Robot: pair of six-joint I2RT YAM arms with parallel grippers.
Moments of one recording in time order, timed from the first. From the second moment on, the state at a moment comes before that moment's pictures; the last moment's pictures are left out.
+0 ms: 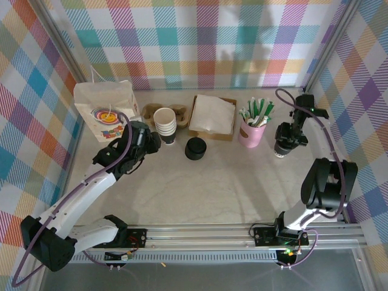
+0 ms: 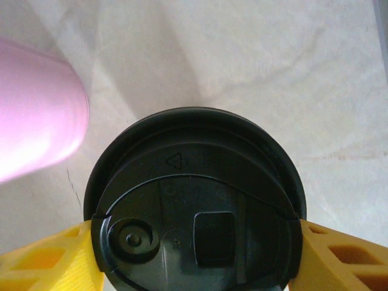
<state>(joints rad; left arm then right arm) -0.51 1.09 1.02 -0.63 -0.29 -0.62 -0.13 1.63 1.37 -0.99 0.03 0.12</state>
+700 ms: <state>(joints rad) -0.30 1.17 1.00 -0.53 -0.13 -0.57 -0.15 1.81 1.56 -1.04 0.03 0.13</state>
